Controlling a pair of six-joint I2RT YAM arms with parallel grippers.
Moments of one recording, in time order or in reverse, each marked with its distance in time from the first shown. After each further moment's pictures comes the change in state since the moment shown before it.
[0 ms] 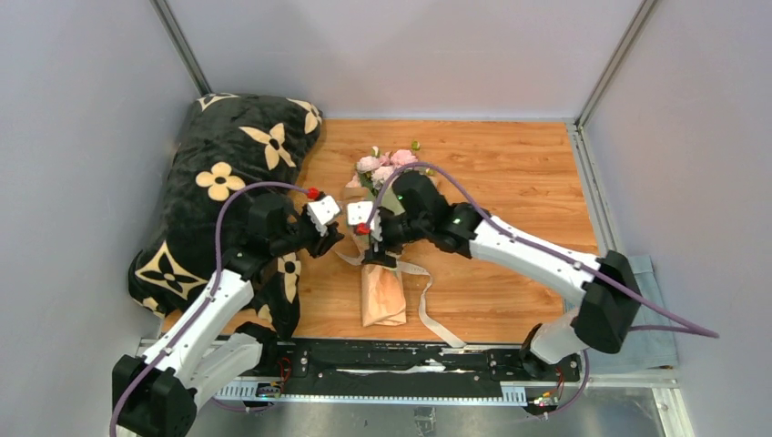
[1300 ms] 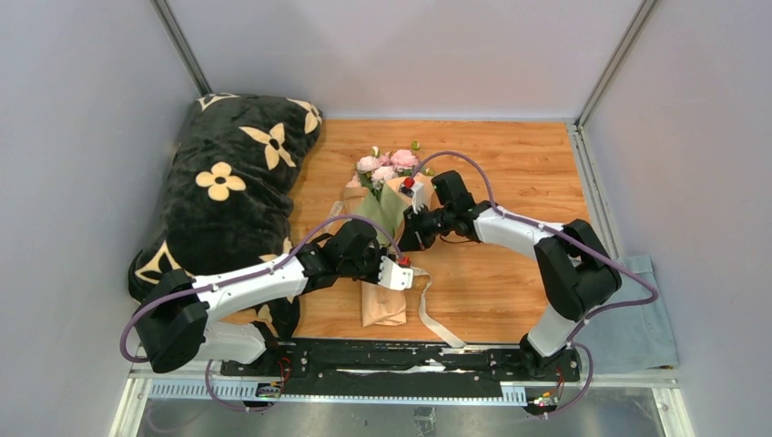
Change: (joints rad) left arm -0.592 0.383 0.100 -0.047 -0.329 0.575; right arm -0.378 0.158 -0.267 0.244 -0.223 0.671
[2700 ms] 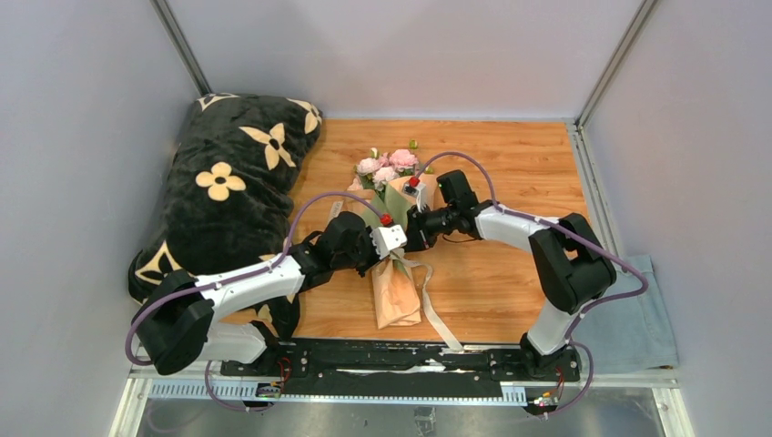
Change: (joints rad) left arm 0.088 0.002 -0.071 0.234 -0.023 -0.582; right arm -0.063 0.039 -0.009 -0.007 -0.118 -0.022
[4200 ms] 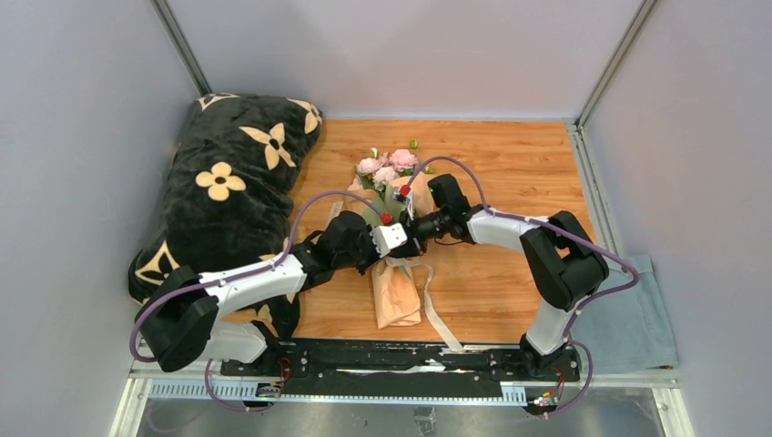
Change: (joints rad) left arm 0.008 0.024 -0.001 0.028 -0.031 0.004; right arm 0.069 0.039 -0.008 0.146 -0.149 -0.097
